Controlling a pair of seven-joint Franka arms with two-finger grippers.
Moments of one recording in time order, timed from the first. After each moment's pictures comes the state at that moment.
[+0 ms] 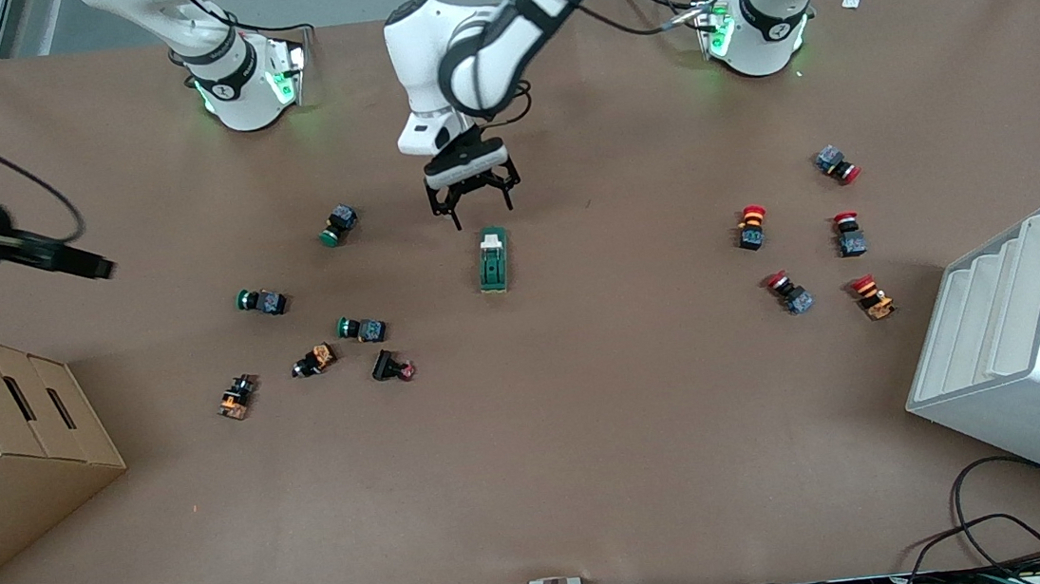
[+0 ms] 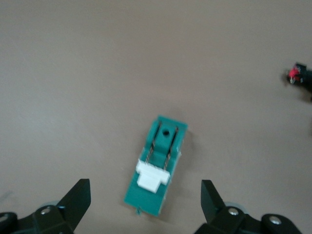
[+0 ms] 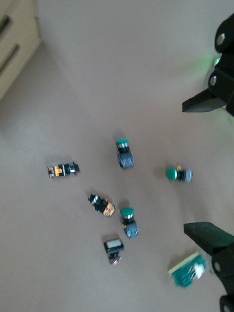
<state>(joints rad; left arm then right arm) -0.98 0.66 -0.25 -1.66 0.92 2.14 -2.01 0.06 0.06 -0.02 -1.62 0.08 1.53 0.52</state>
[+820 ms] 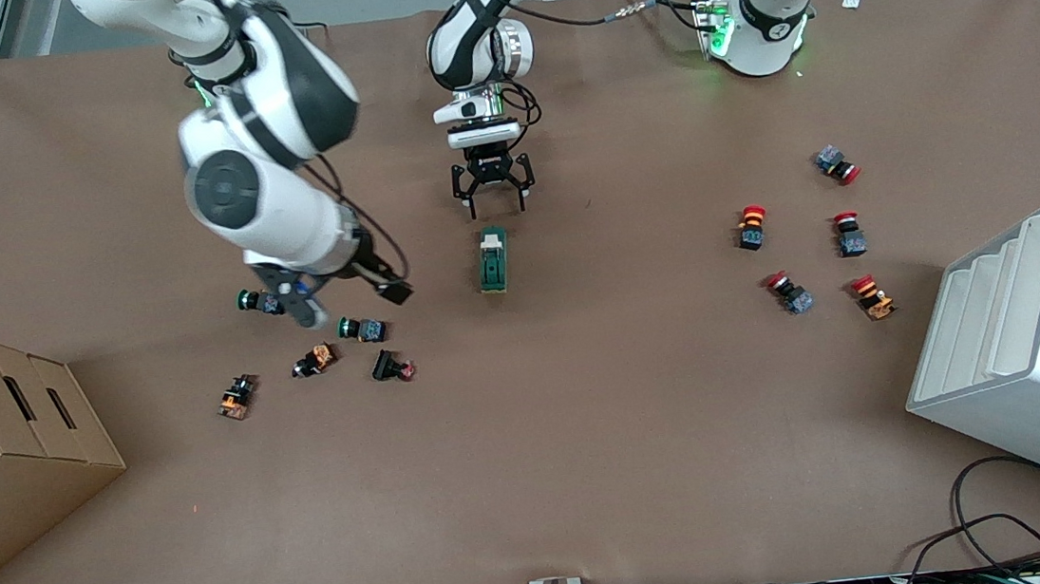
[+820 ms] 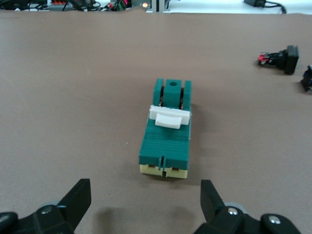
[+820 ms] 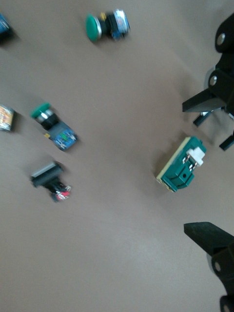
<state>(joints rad) -1.11 0.76 -0.25 -1.88 1.54 2.03 -2.54 0.55 0.29 -0.01 -1.82 0.25 2.07 1.33</state>
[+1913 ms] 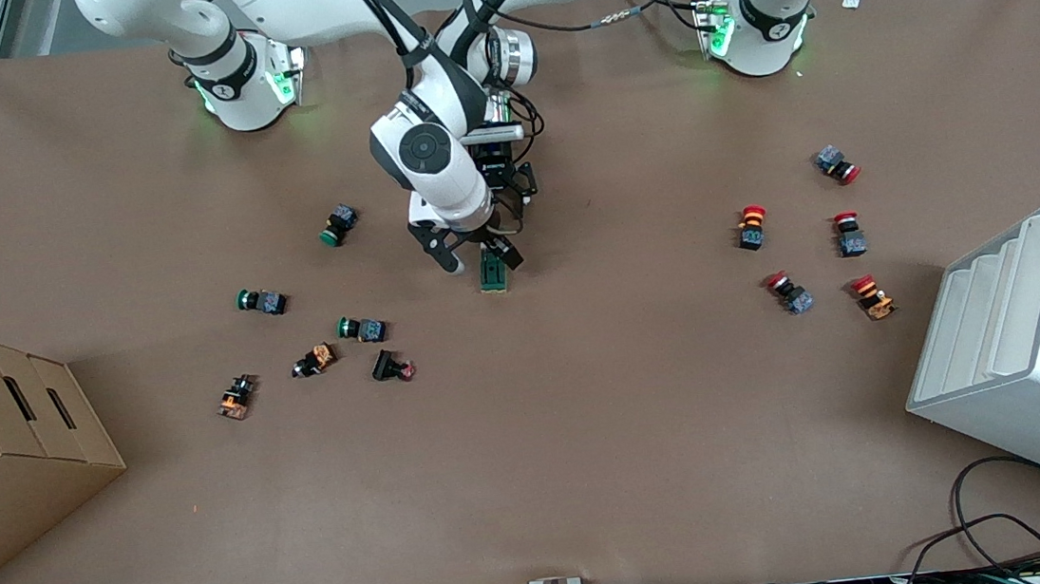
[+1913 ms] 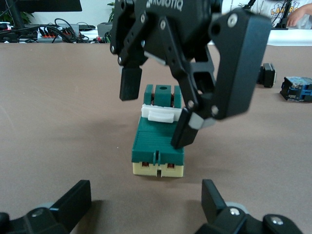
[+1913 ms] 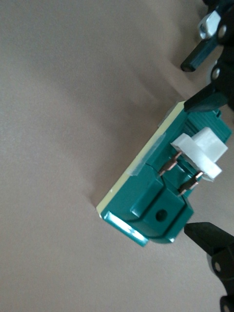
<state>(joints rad) -1.14 0.85 -0.25 -1.87 1.72 1.89 -2.67 0.86 0.54 -0.01 -2.01 0.28 2.67 1.56</state>
